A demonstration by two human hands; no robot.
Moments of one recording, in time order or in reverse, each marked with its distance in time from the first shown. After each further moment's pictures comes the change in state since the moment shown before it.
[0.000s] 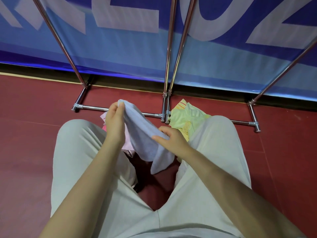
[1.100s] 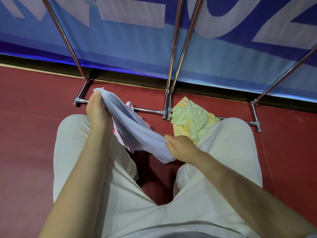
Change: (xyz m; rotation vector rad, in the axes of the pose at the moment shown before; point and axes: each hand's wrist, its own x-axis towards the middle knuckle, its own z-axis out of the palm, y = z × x) left_hand 0.029 0.022 -0.036 -0.334 0.180 -0.105; right_hand -0.019 0.021 -0.007 -0.587 -0.220 -0.153
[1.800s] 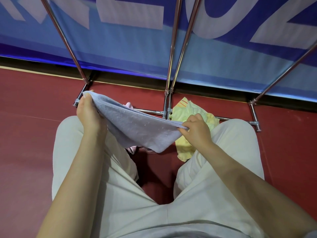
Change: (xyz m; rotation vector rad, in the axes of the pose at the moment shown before) left_hand -0.008 0.013 -0.008 0.023 0.192 -0.014; right_hand 0.008 0.036 -0.029 -0.168 0.479 0.173
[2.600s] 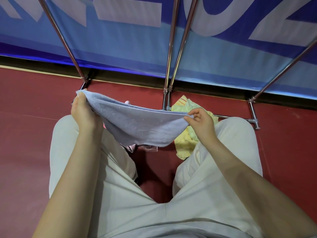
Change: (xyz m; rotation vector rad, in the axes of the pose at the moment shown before) left_hand 0.004 0.001 -0.002 -0.069 0.022 0.064; right_hand 0.003 -0.005 -0.029 0.820 0.088 0.429
